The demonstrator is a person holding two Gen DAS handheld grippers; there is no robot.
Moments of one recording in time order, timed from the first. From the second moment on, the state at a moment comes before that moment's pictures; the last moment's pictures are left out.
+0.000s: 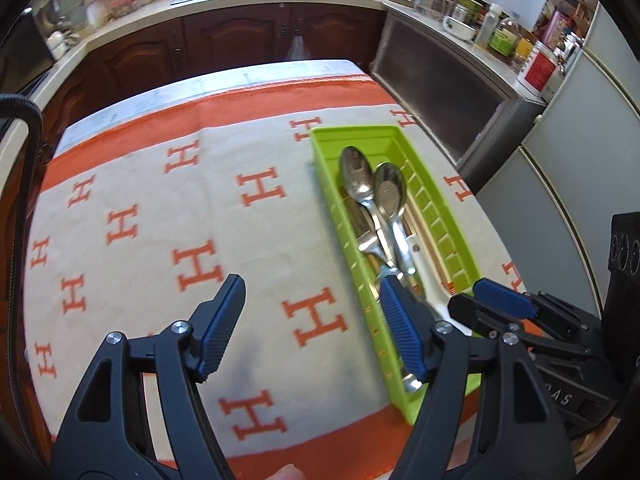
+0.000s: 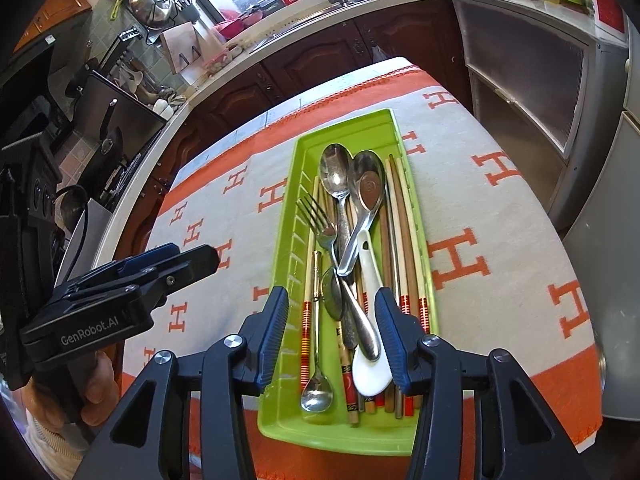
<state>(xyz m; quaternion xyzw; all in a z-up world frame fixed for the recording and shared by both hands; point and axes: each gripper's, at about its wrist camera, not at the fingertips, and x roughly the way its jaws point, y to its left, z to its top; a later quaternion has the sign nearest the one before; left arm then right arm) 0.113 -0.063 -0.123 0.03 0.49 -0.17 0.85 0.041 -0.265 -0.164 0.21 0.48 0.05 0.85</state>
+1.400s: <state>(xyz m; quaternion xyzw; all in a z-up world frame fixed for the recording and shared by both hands) -0.002 0.042 -0.025 0.01 0.39 0.01 0.92 -0.020 -0.147 -0.015 0.08 0.41 0.11 0.90</state>
